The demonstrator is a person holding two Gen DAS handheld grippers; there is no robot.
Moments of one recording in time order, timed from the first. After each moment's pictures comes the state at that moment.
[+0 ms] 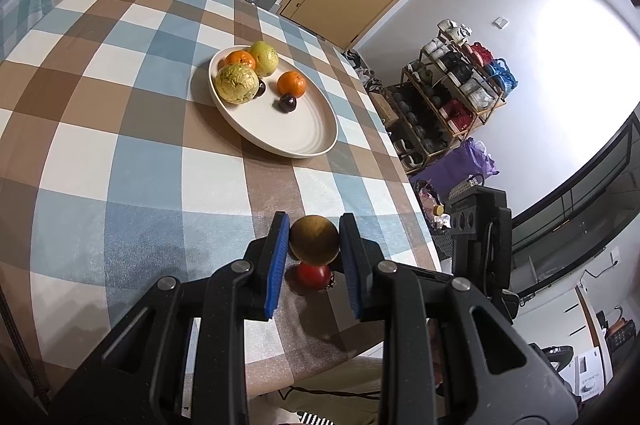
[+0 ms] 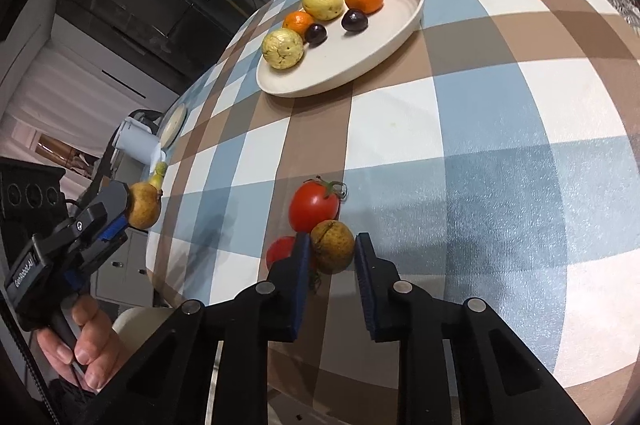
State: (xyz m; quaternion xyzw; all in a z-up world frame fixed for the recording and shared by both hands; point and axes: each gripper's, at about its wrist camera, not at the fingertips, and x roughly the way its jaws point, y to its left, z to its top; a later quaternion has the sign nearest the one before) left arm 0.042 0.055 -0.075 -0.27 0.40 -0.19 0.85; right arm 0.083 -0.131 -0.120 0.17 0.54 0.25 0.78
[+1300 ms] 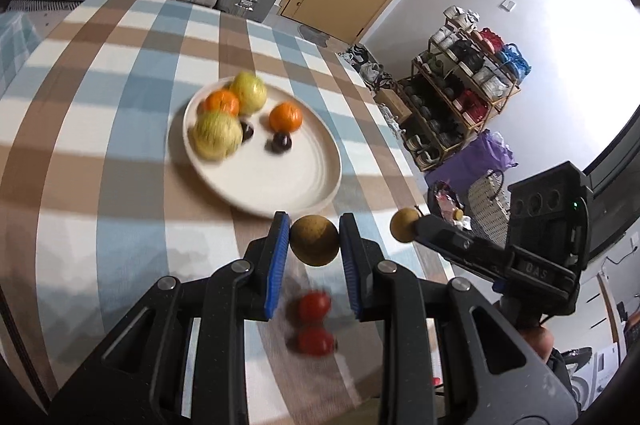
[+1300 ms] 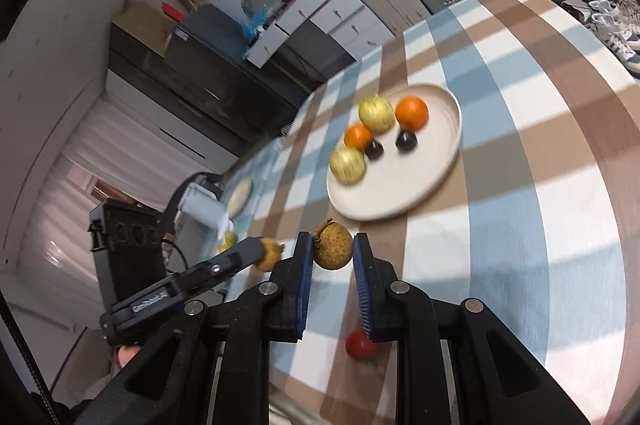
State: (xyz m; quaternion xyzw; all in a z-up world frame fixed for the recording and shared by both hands) left arm 0.131 0.031 -0.048 -0.22 0.41 -0.18 0.87; right arm 0.115 -0.175 -0.050 0.29 0.43 0.31 0.80
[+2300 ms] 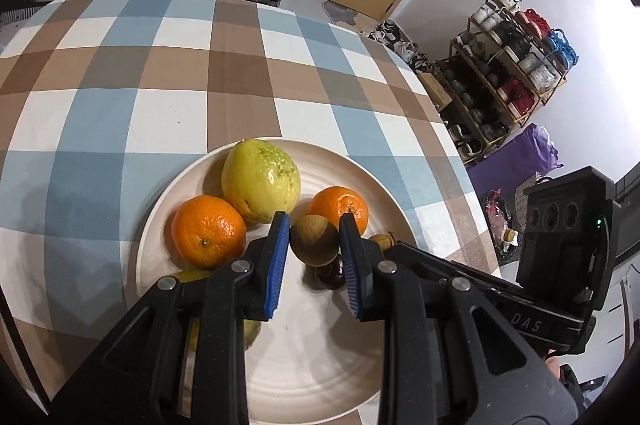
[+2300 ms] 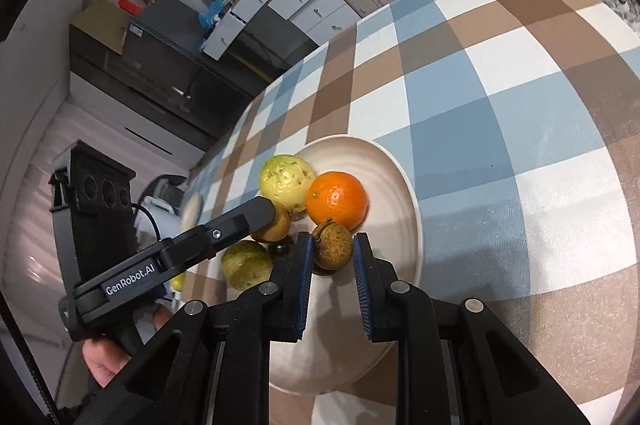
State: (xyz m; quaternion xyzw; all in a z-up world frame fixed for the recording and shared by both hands) left arm 0.334 0.006 -0.116 -0.18 0.47 -0.14 0.85; right arm 0.290 -0.161 -0.123 0.26 0.48 0.26 0.79
